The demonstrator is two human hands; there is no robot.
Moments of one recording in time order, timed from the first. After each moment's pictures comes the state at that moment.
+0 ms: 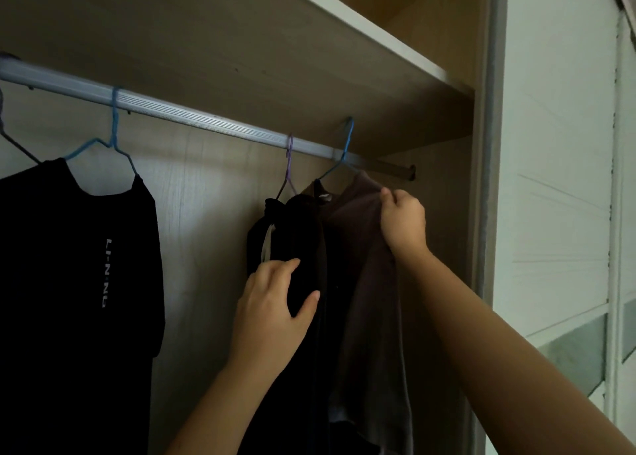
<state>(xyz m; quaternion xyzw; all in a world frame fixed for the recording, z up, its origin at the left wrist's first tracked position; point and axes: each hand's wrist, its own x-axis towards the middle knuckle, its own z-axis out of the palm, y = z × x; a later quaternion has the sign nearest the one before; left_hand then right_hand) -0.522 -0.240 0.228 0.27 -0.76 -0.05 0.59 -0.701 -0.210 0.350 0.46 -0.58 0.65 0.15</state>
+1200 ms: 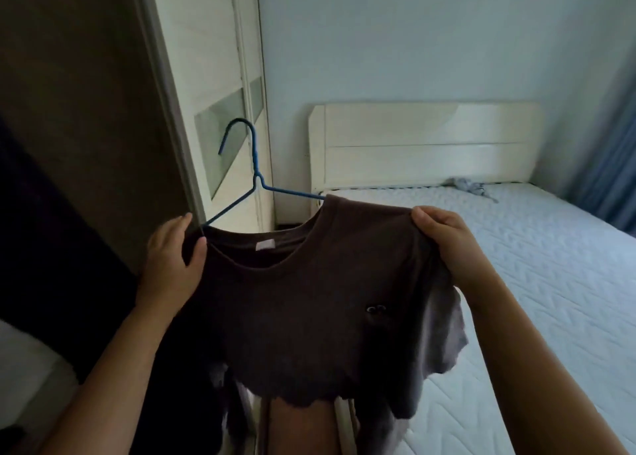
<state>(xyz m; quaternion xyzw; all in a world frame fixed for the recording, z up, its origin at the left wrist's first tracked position) -0.559 -0.140 0.044 -0.01 -0.91 -0.28 0.30 -0.535 0.205 0.092 0.12 -0.73 0.66 0.11</state>
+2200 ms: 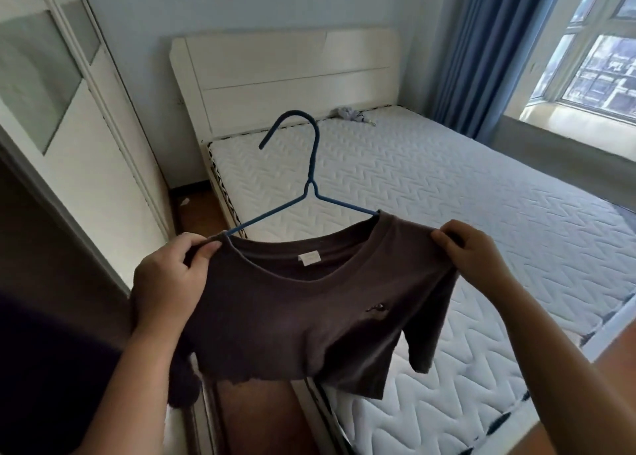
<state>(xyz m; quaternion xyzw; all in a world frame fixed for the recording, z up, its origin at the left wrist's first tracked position) -0.455 -0.005 -0.006 -0.18 -0.88 -0.34 0.27 -0.331 0.343 -0.008 -0.21 -0.90 0.33 0.21</state>
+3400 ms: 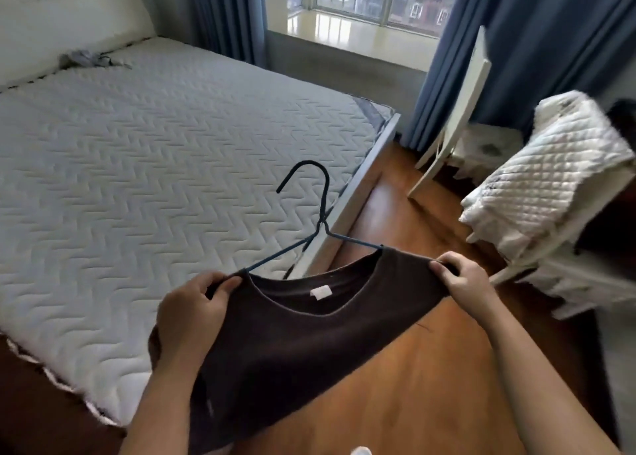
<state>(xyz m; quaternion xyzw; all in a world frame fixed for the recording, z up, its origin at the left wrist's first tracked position) -0.100 0.391 -0.082 -0.33 -0.86 -0.38 -0.05 0.185 0.613 -0.099 -0.53 -0.76 0.31 0.19</state>
